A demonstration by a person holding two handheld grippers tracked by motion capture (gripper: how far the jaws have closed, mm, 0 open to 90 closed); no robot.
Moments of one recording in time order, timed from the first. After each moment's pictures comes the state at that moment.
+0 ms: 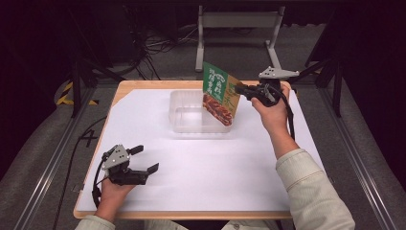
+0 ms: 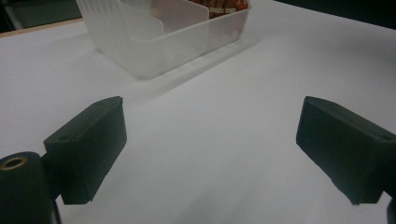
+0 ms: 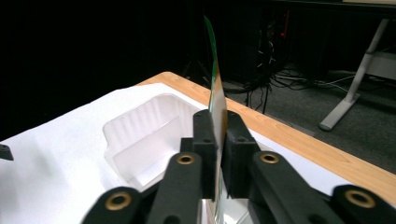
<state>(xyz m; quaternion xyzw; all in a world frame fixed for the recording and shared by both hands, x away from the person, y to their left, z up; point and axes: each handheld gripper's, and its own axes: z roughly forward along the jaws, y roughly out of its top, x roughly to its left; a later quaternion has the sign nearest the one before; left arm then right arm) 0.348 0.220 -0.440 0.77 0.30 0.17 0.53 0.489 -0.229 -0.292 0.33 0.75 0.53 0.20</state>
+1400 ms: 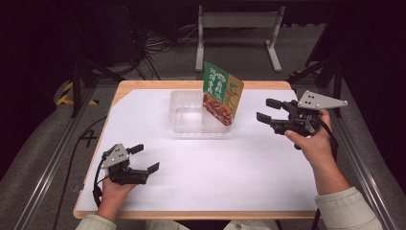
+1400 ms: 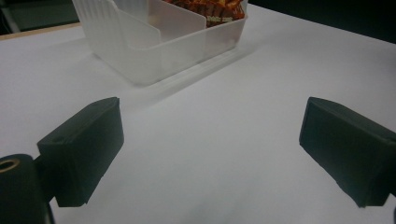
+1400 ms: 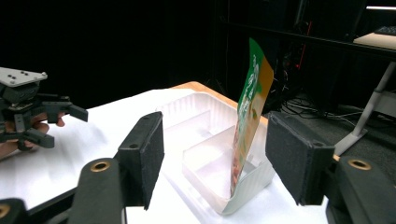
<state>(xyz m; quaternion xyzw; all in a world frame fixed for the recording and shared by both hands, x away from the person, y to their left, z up) 0.347 0.218 -0.437 0.76 0.31 0.16 0.55 0.387 -0.287 -0.281 0.25 0.75 0.57 0.22</state>
